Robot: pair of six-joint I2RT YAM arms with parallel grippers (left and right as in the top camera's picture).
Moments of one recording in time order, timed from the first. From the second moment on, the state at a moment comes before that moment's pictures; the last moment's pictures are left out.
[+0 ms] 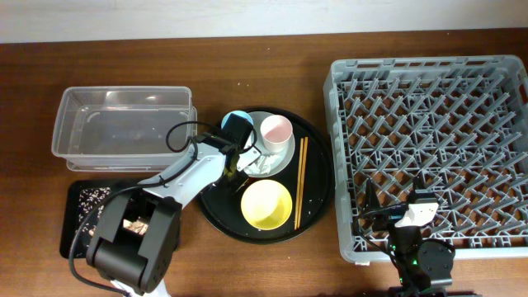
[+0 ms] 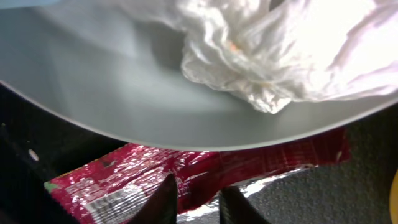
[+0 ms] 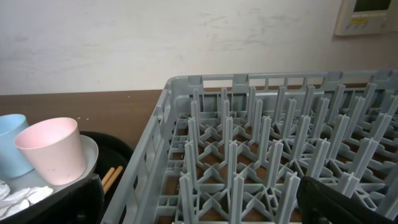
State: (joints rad) left arm -0.45 1.87 1.14 -0.73 -0.12 0.35; right arm 0.05 0.01 0.01 -0.07 0.00 0.06
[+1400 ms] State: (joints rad) left arm -0.13 1.53 1.31 -0.58 -0.25 0.09; right arm 0.05 0.01 0.01 -0.07 0.00 0.06
